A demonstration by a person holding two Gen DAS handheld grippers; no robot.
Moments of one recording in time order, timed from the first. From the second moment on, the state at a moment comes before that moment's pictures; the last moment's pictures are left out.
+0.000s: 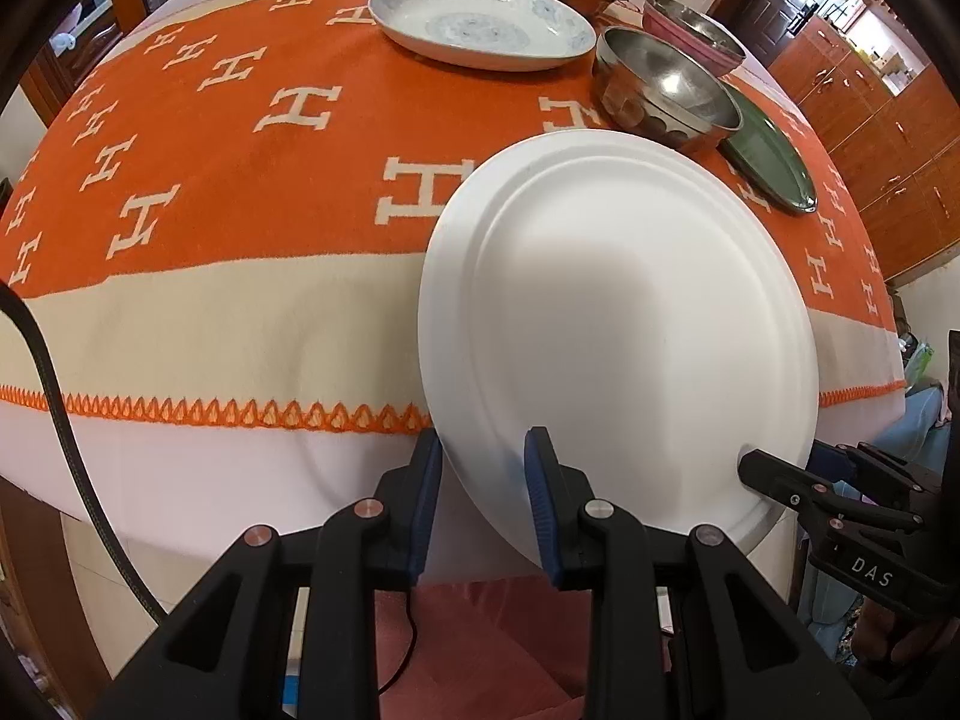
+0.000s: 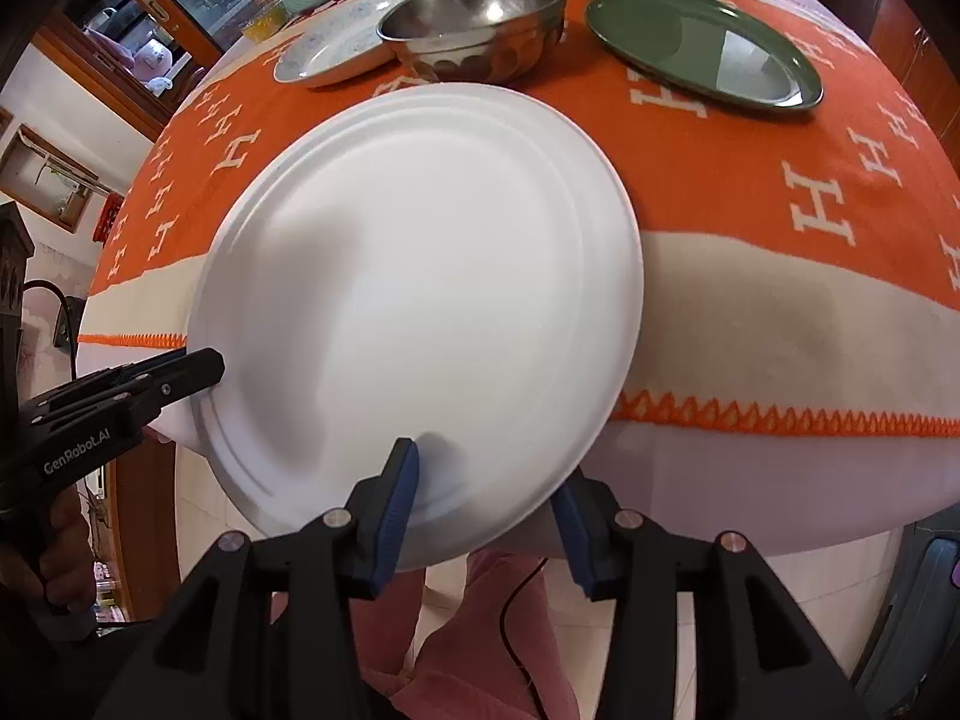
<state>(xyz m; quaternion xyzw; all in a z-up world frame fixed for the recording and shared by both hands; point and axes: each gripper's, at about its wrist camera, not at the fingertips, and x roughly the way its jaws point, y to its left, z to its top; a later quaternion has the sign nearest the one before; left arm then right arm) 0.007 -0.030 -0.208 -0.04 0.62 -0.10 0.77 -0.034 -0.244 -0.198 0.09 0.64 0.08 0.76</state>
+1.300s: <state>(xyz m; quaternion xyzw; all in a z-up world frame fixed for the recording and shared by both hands) 0.068 0.034 -0.115 -0.05 0.51 -0.14 0.85 -0.002 -0.225 -0.138 0.06 0.52 -0.01 0.85</state>
